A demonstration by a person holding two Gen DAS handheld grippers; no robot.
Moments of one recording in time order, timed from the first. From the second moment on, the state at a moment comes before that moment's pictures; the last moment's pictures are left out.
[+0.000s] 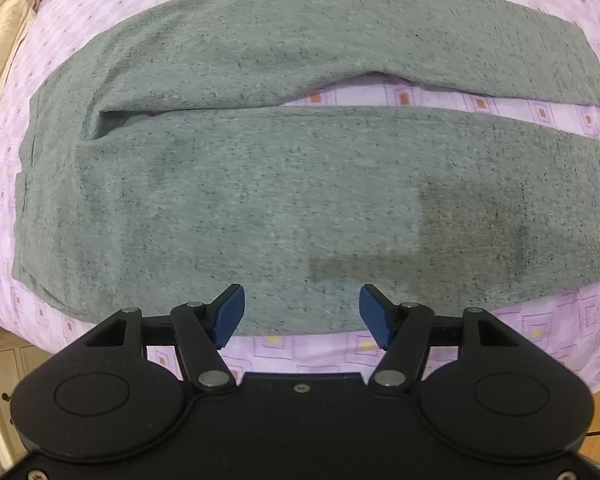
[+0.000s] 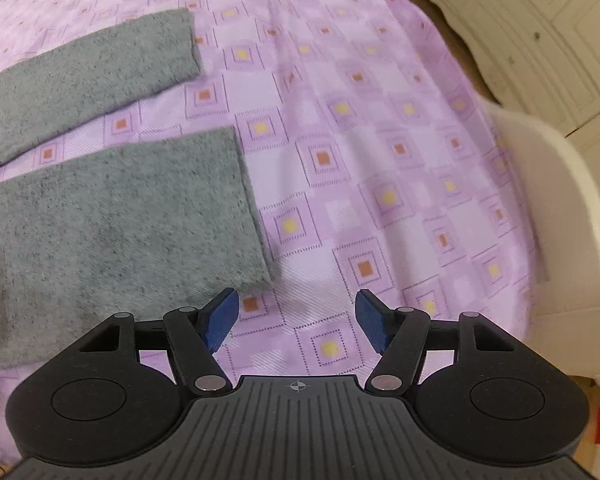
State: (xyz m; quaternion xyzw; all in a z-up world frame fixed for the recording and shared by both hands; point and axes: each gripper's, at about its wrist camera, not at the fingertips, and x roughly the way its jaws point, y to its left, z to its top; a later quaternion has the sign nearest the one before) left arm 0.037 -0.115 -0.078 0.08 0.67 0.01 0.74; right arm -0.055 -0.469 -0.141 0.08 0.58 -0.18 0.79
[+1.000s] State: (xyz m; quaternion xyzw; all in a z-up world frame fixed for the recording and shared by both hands) left arm 0.038 -0.139 -0.075 0.06 0.67 0.06 0.74; right arm 0.064 -0.488 -0.102 0.08 0.50 -0.06 0.86
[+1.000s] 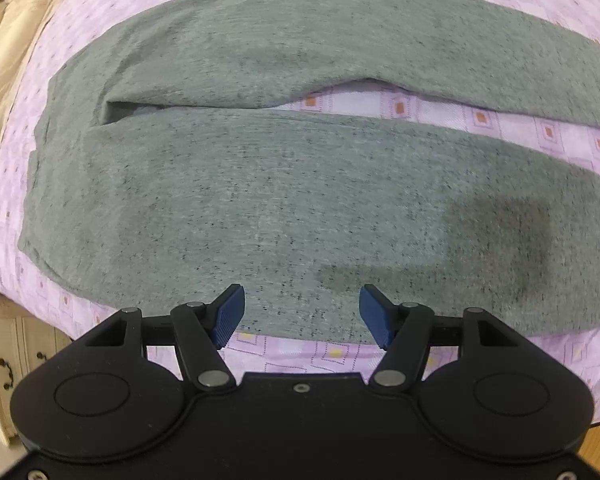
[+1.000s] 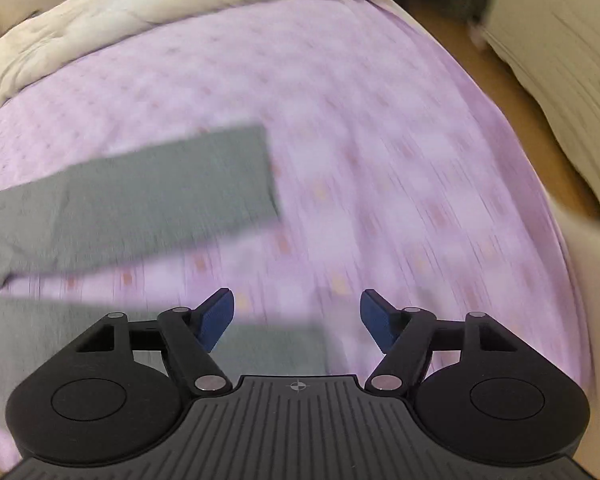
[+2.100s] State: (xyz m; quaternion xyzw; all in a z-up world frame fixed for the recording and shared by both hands) left arm 0.089 -0.063 -0.089 0.02 0.67 0.12 0.73; right arm 0.243 -0.398 -0.118 -0.08 0.47 0.11 0.87
